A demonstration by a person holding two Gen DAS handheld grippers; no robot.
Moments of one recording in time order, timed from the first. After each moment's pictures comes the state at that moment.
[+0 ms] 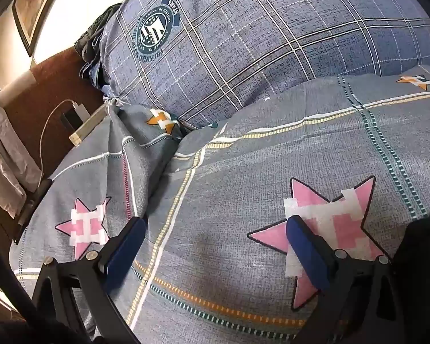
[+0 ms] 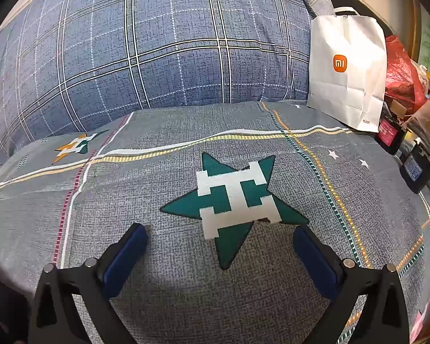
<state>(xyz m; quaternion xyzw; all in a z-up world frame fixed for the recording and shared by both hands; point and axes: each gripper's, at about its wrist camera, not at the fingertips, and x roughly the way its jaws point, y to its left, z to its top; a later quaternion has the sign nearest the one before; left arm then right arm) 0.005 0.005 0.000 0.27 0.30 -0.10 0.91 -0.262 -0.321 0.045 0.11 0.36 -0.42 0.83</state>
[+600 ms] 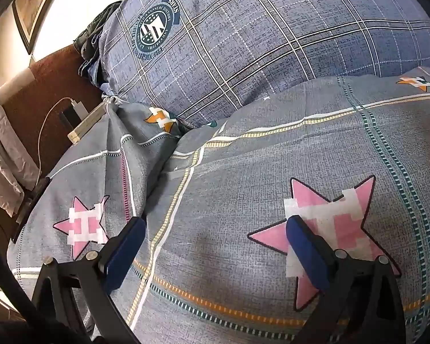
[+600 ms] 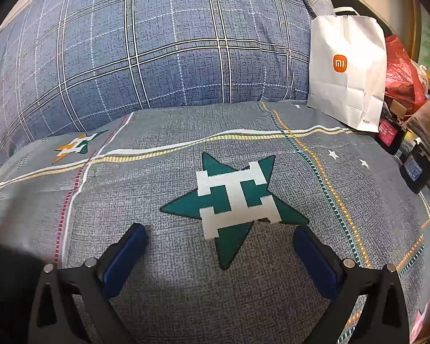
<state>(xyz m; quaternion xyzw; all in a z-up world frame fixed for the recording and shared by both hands) 0.001 0.000 0.002 0.29 0.29 -0.08 0.91 -0.263 -0.321 0.044 0.11 0.36 -0.42 0.83</state>
